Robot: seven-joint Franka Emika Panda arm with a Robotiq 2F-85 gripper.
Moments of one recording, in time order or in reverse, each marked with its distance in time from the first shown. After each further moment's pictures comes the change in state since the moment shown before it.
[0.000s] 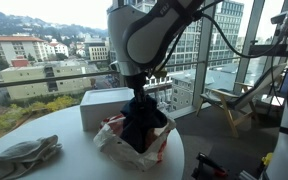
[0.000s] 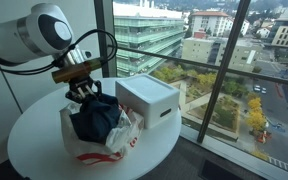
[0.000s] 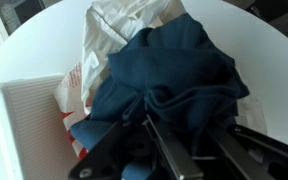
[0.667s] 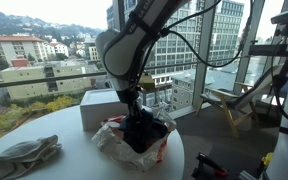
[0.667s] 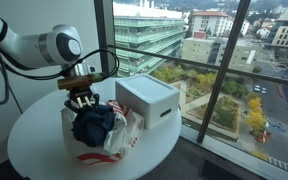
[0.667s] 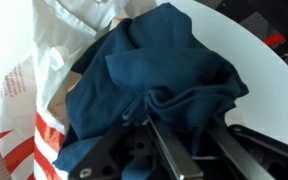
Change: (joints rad) arm 0.012 0.218 0.020 0.130 0.123 -0.101 -0.020
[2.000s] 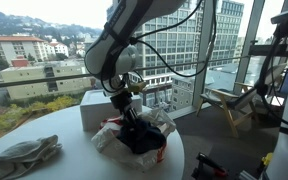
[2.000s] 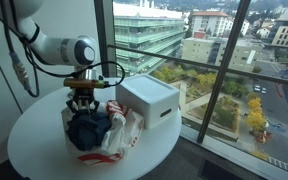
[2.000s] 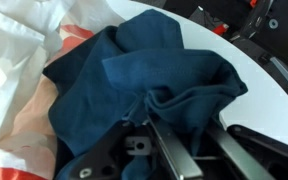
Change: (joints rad) arm -0.024 0.222 0.003 0.232 0.201 -0.230 0.048
